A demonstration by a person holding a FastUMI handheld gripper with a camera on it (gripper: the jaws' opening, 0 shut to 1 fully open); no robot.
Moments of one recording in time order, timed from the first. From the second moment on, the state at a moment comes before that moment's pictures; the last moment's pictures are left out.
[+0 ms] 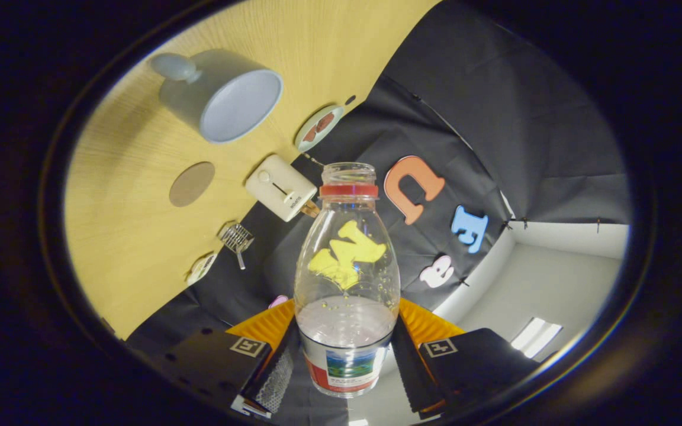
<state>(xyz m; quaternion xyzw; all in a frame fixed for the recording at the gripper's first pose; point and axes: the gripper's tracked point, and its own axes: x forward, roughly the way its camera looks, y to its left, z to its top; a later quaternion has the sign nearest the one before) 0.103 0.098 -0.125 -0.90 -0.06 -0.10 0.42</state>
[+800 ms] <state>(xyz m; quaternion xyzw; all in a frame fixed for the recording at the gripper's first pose) 0.086 0.107 -0.053 -0.88 -0.10 -0.13 0.45</state>
